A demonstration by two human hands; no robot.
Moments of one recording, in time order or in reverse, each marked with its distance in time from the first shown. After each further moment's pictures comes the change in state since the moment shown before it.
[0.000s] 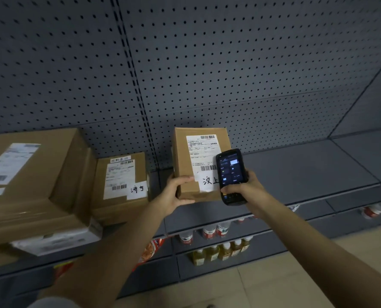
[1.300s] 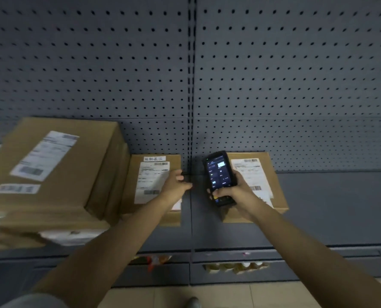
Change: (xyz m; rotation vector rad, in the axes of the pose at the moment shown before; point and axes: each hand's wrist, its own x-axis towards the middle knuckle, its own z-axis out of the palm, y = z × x) left_hand 0.034 0.054 -0.096 0.460 0.383 0.134; right_hand 0.098 -0.008 0.132 -0.039 -0.276 0.063
